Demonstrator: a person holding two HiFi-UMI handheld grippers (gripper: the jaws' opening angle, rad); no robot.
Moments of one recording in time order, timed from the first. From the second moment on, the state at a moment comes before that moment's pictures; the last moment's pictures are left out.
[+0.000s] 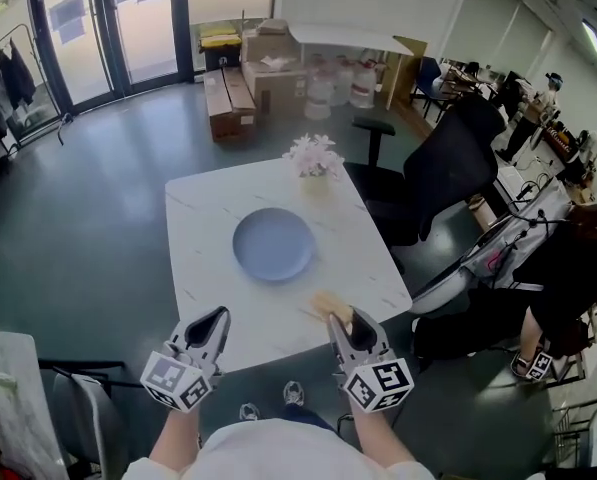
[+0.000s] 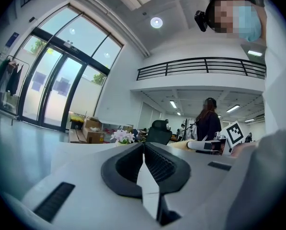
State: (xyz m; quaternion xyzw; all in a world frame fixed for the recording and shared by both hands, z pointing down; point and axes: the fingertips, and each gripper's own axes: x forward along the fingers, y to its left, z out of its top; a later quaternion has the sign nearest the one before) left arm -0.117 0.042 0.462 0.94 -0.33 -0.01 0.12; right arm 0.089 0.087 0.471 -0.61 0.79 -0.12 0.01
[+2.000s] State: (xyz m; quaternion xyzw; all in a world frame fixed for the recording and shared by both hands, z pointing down) left arm -0.097 -0.165 0.498 0.92 -0.36 0.00 0.17; right arm 0.094 -0.125 0.493 -0.57 0.81 -0.15 0.00
